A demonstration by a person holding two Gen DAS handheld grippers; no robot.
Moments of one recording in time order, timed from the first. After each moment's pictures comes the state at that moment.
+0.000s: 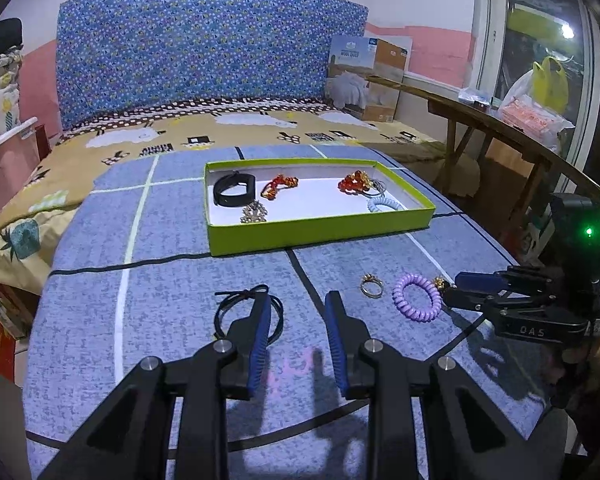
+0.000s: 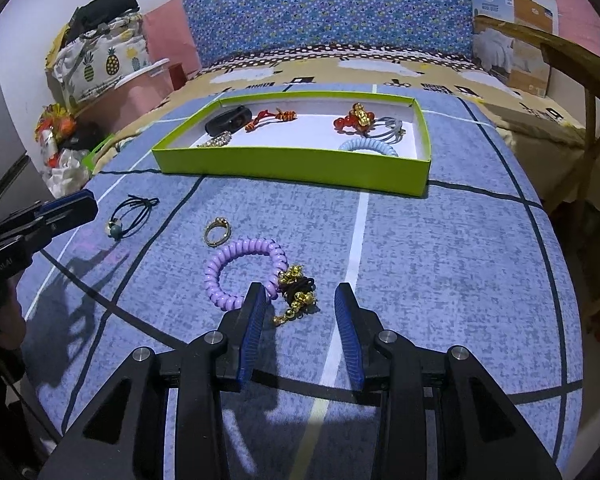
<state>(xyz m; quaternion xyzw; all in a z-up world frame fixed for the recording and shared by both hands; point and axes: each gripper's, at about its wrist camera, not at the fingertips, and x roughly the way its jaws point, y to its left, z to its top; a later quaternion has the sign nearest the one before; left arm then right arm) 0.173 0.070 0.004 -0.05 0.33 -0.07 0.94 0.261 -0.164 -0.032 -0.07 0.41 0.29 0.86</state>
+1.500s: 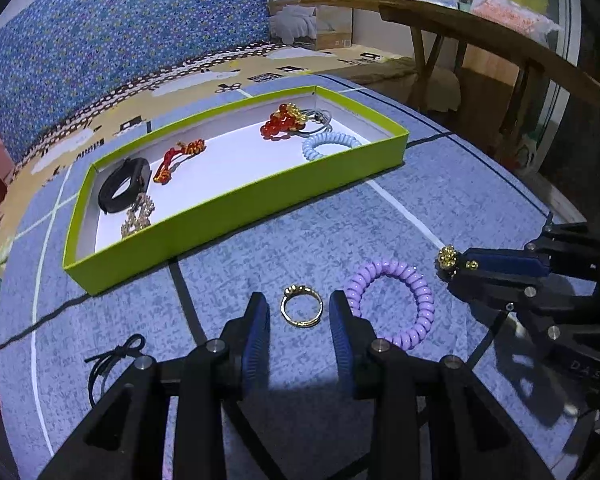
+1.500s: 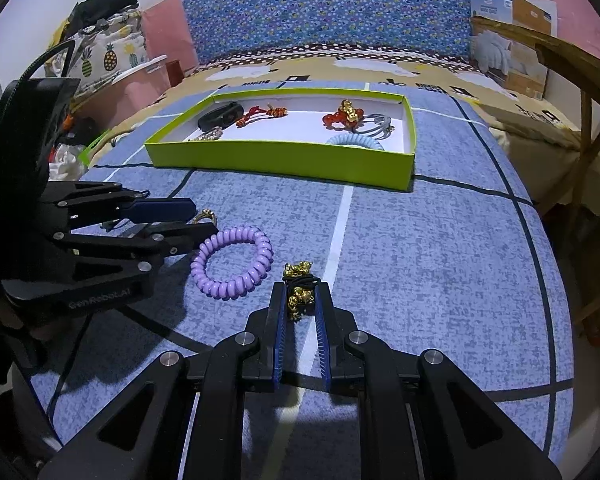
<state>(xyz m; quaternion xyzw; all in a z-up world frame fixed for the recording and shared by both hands) 0.241 -0.022 -0.028 0.07 0.42 -0.11 0.90 0.259 -0.175 -0.032 -0.08 0.41 0.28 0.87</state>
